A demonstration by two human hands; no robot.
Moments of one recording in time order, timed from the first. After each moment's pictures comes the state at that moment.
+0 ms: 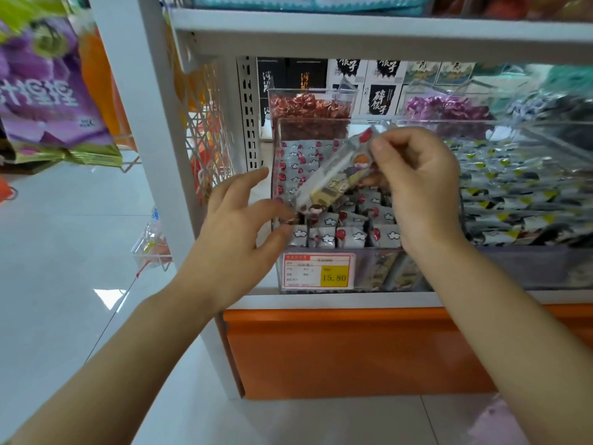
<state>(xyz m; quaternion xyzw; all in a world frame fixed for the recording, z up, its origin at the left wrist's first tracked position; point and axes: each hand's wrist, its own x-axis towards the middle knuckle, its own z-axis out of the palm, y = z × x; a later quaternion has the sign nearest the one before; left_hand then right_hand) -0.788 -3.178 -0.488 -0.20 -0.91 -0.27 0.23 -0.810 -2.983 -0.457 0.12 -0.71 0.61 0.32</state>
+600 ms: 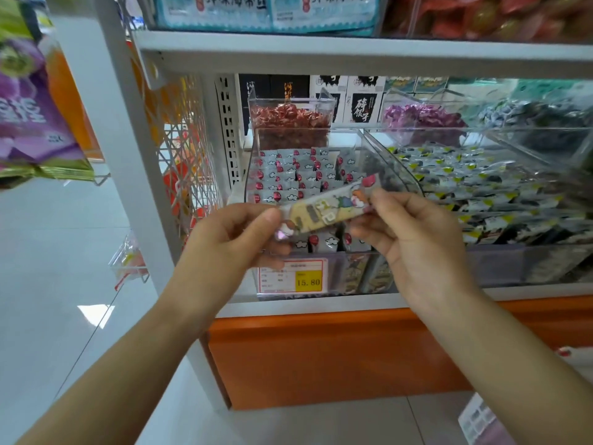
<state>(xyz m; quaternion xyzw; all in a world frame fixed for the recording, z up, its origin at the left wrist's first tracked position) -0.767 -3.151 -0.474 -0.13 -0.73 -0.67 0.05 -0.767 -2.963 -0.479 0.02 -0.56 0.81 0.17</state>
